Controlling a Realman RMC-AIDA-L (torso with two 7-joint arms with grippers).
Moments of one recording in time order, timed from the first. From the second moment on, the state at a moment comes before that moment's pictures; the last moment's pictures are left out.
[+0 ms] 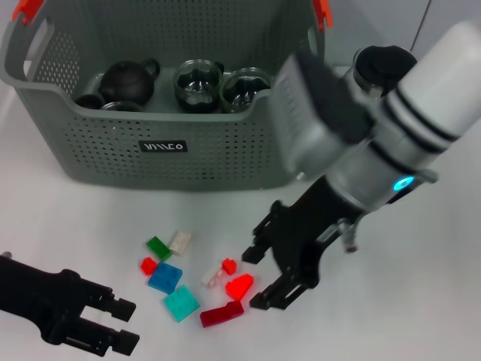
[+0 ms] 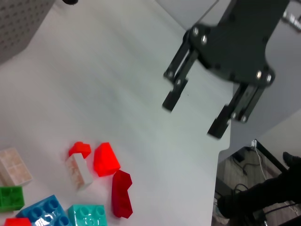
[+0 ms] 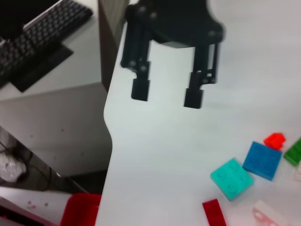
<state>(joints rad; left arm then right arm) -0.49 -1.95 -2.38 -0.76 -0.82 1.97 -1.74 0.91 2.11 -1.49 -1.01 -2.20 -1.64 1.96</state>
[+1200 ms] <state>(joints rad) -0.47 -1.94 -2.38 -0.74 -0.82 1.93 -1.74 0.95 2.12 -2.10 -0.99 -2.11 -1.15 1.94</state>
